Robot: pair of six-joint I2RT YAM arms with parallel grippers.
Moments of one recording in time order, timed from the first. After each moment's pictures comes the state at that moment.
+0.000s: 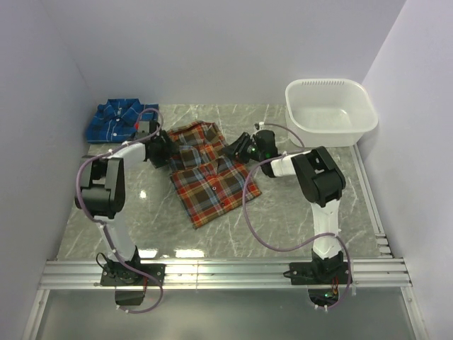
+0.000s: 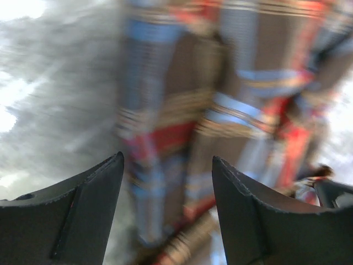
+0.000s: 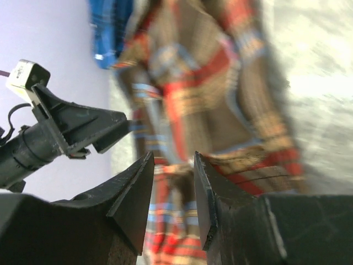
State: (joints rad) left arm -0.12 1.84 1.21 -0.25 0.12 -0.70; right arm 0.41 2.10 1.13 0.61 -0.43 1.04
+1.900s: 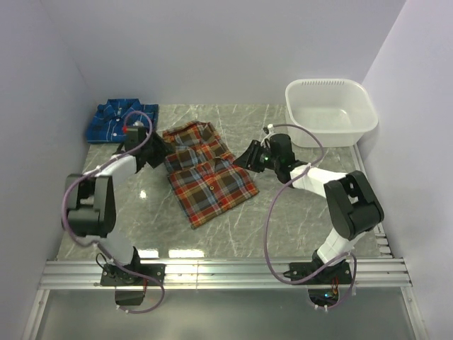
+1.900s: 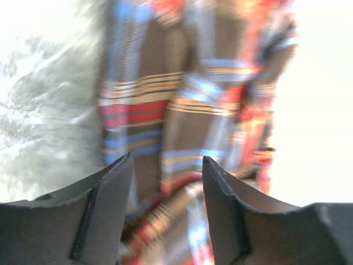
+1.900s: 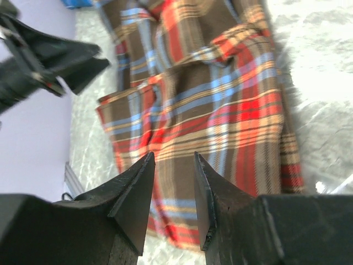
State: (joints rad) left arm -0.06 1.70 0.97 -0.02 0.19 -0.81; right arm 0.40 1.69 0.88 0.32 -0.43 0.76
